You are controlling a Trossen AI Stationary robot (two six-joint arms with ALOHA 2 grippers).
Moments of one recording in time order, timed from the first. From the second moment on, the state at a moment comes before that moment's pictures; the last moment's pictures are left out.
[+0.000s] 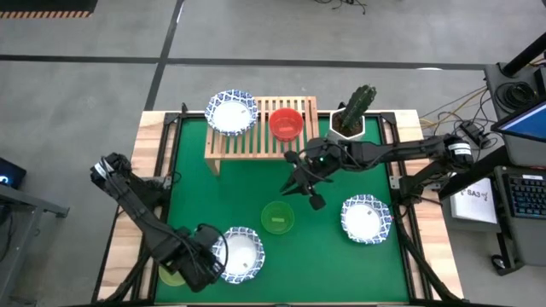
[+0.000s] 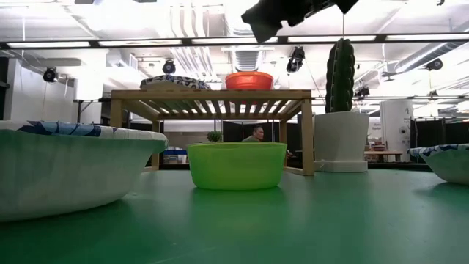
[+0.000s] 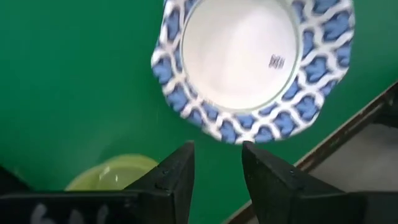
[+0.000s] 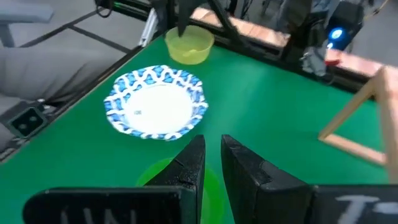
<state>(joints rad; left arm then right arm) -0.81 1.63 1.37 -1.15 -0.14 -1.69 -0.05 1.49 1.17 -0.19 -0.45 -0.33</state>
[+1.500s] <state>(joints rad) -0.80 1.57 1.36 -1.20 -0.90 -0.86 0.27 1.61 1.42 -0.57 0.00 0.05</state>
